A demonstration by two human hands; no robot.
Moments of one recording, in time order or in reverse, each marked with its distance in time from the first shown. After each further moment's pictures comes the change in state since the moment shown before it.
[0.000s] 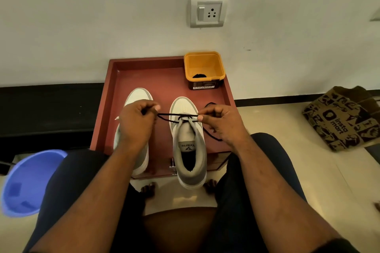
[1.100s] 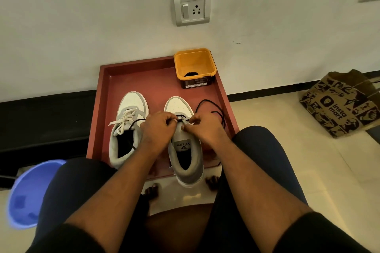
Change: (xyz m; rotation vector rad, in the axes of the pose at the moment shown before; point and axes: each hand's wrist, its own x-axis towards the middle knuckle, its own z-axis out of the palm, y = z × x) left_hand 0.002 -0.022 0.057 0.446 -0.279 0.095; right_hand 0.021 0.044 0.020 -0.532 0.003 0.052
